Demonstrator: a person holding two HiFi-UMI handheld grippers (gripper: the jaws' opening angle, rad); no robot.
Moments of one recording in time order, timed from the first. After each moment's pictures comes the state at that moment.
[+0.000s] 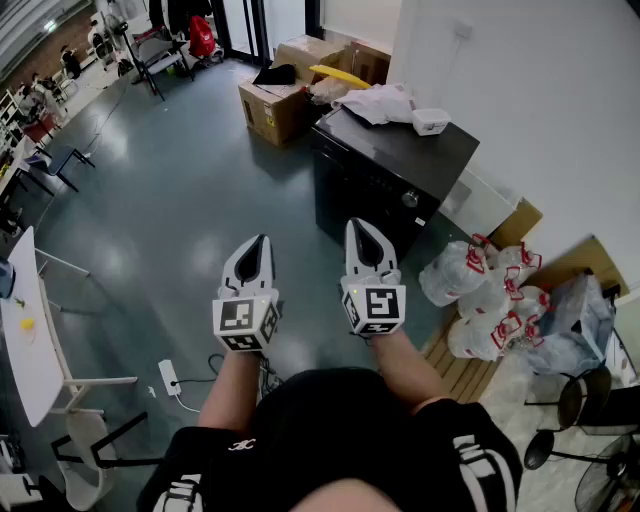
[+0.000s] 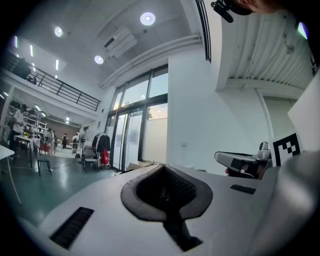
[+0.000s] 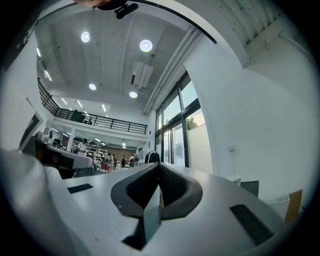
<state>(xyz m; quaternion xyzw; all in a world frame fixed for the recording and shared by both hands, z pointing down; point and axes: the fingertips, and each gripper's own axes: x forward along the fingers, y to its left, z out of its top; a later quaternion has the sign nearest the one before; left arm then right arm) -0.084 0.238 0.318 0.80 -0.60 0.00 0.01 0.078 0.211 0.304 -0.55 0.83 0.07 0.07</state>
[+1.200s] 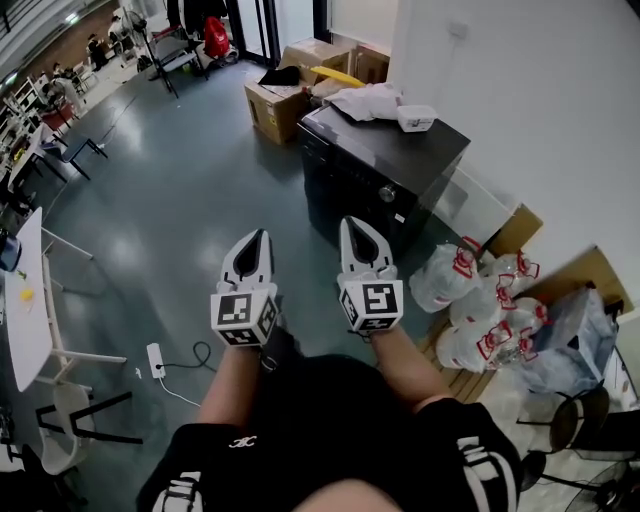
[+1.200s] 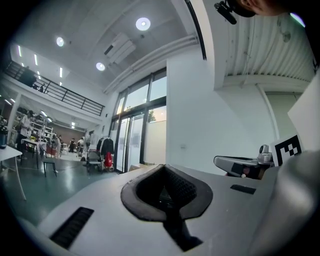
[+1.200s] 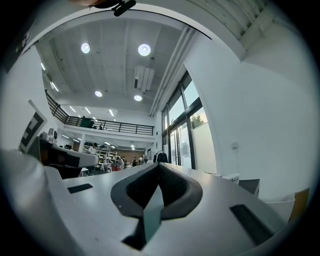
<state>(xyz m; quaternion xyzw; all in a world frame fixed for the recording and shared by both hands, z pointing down) 0.048 0.276 0.323 0.78 -0.63 -0.01 0.00 0.199 0.241 0.320 -0.50 0.86 0.06 0.07</state>
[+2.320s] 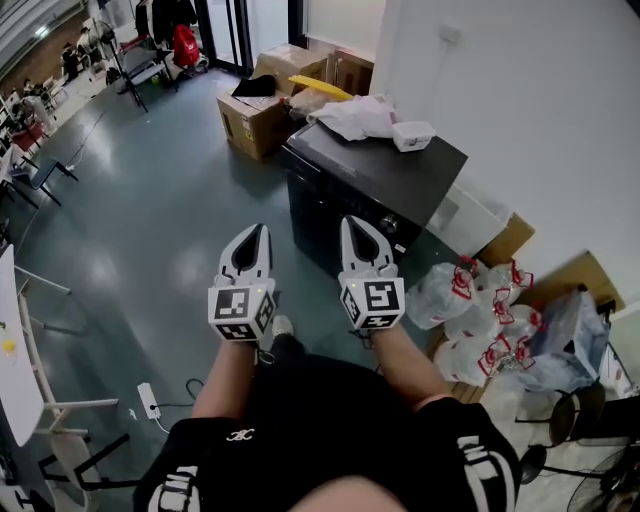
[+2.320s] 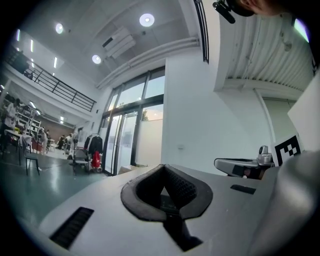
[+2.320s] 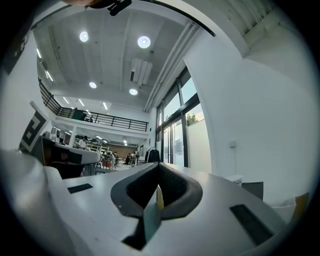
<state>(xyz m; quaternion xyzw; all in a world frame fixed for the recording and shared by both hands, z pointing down) 0.005 0.098 0.338 0.81 -0.58 -0.03 -0.01 0.160 0.080 0.337 -0.53 0.84 0.07 0.06</state>
